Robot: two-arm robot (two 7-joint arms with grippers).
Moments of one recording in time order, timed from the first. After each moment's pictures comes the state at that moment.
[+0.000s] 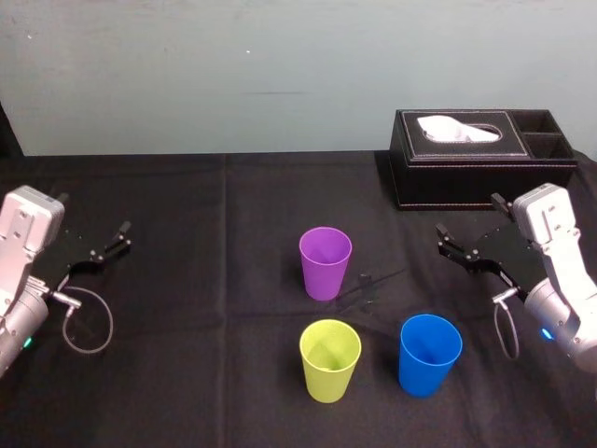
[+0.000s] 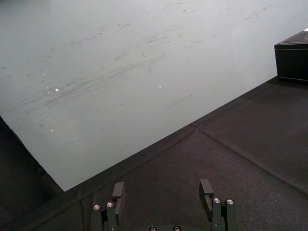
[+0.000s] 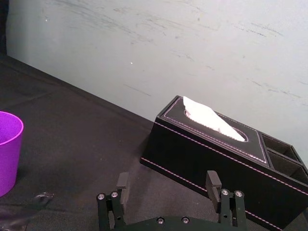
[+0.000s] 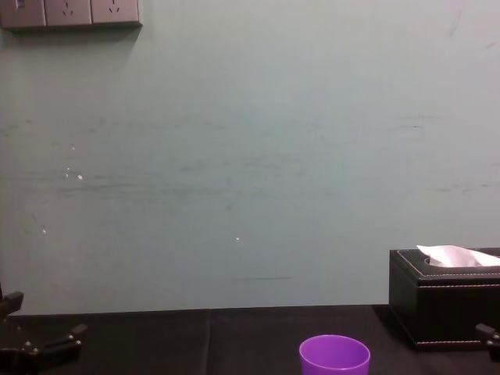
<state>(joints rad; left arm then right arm) -0.20 0.60 0.45 -1.41 -0.25 -0.12 0.03 0.20 0.60 -0.45 -1.41 0.25 -0.12 -0.03</state>
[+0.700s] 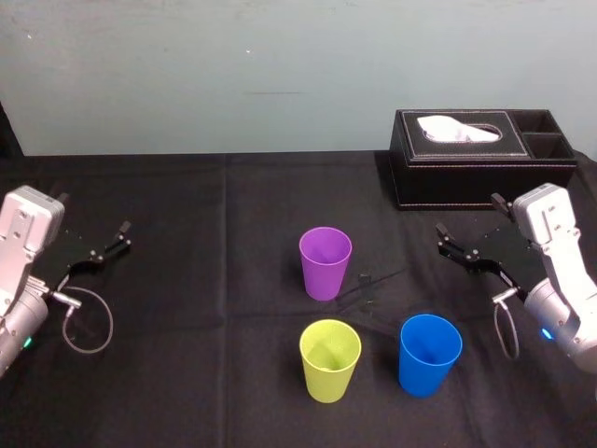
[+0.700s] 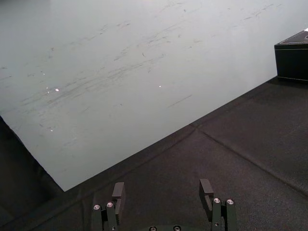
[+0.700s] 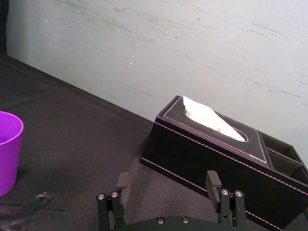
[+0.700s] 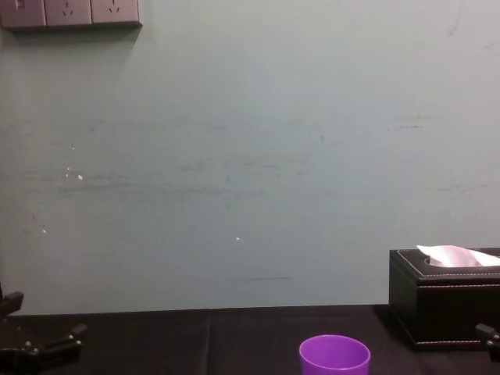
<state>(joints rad) -0.20 0.60 0.45 -1.41 -0.25 -0.12 0.03 0.20 0.60 -0.45 -1.41 0.25 -0.12 -0.03</state>
